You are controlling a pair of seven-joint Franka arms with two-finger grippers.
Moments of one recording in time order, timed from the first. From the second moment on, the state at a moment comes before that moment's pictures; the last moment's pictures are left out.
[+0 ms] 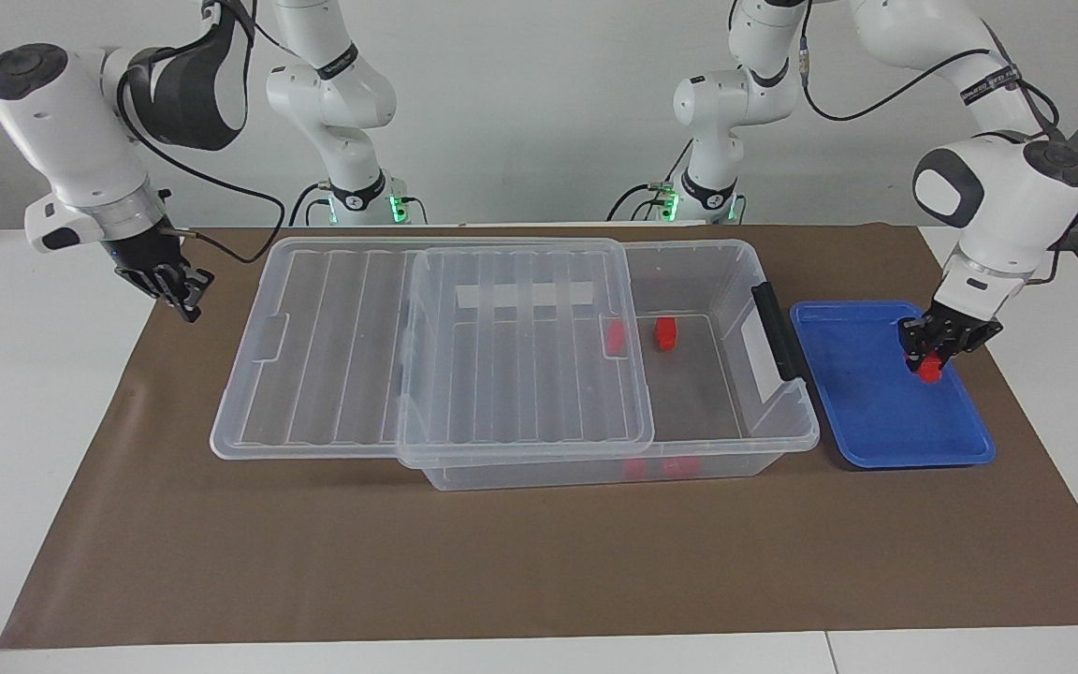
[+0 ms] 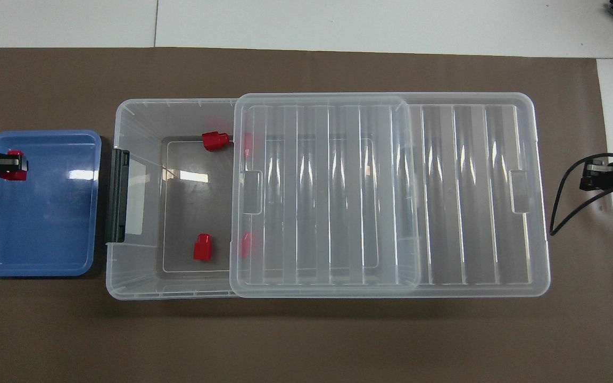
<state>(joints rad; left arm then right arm) 0.06 0.13 0.13 -1.97 0.01 2.28 0.22 -0.18 -0.04 0.02 -1.91 -0.02 1.91 0.13</state>
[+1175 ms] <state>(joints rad) 0.08 0.27 0.11 -2.11 0.01 2.58 0.17 -0.07 0.00 0.03 -1.97 -0.02 1.99 0.13</state>
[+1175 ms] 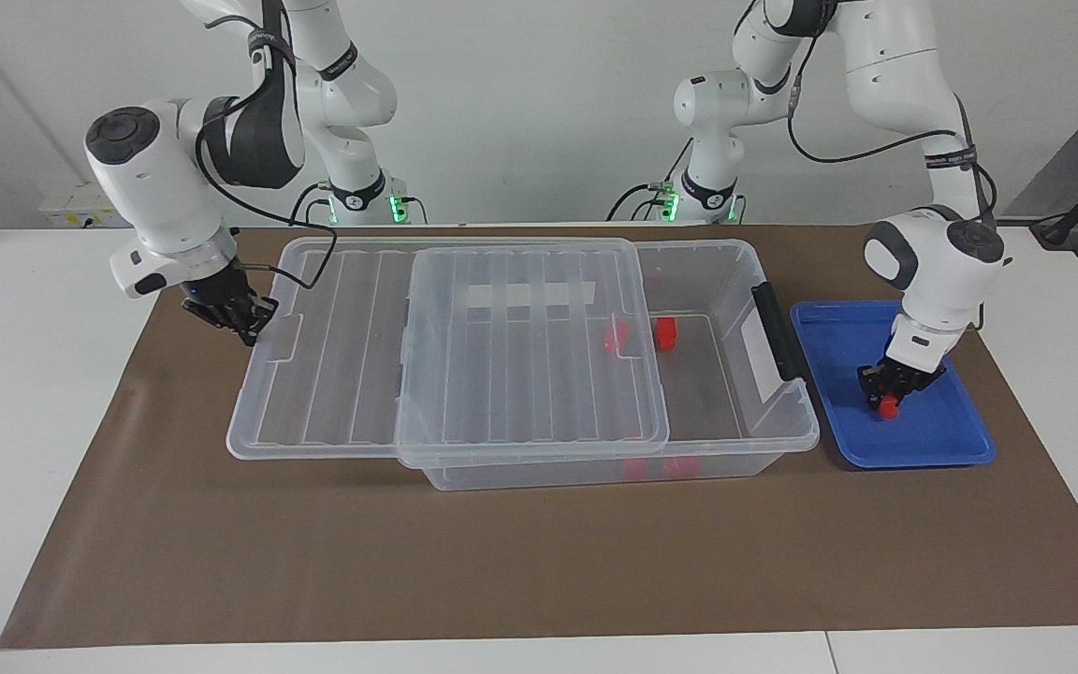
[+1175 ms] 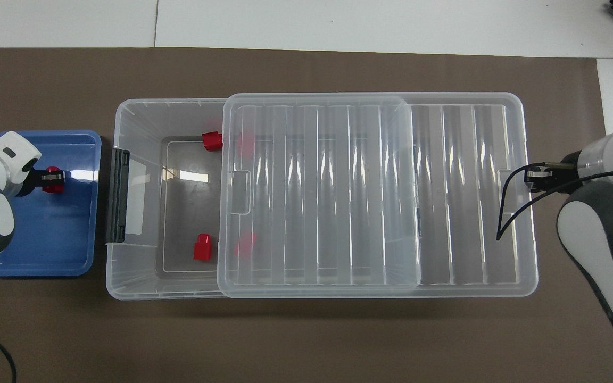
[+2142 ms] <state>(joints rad) 0.06 0.25 0.10 -2.11 0.01 2.55 0.17 0.14 -0.01 0.04 -1.99 -0.02 1.98 0.21</state>
